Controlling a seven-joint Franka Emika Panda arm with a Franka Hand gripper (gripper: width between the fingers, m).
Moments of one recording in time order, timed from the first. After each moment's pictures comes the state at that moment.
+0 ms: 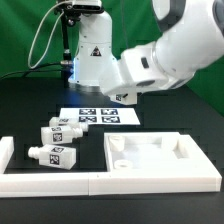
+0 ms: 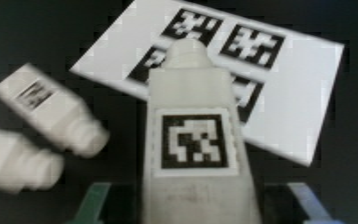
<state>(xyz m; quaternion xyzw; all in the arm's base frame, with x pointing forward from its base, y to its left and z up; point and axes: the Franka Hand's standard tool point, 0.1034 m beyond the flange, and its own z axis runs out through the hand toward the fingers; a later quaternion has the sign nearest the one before) 0.474 0.037 0.098 0.90 0.20 -0.36 0.10</state>
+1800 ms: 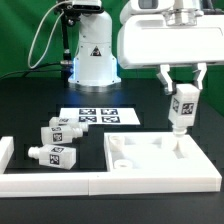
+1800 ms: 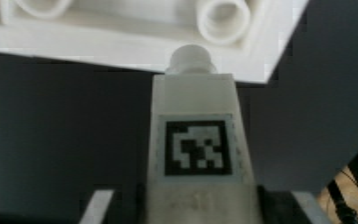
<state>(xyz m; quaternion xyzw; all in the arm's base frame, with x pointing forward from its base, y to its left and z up) 0.637 0.093 0.158 0.96 0.08 0.25 -0.01</state>
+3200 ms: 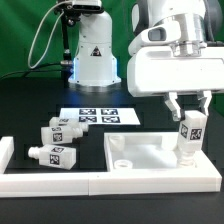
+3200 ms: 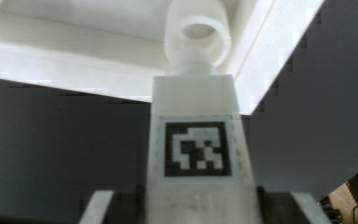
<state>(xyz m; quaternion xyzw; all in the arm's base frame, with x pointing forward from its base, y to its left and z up) 0.632 0.112 0.110 0.96 0.10 0.27 -0.01</state>
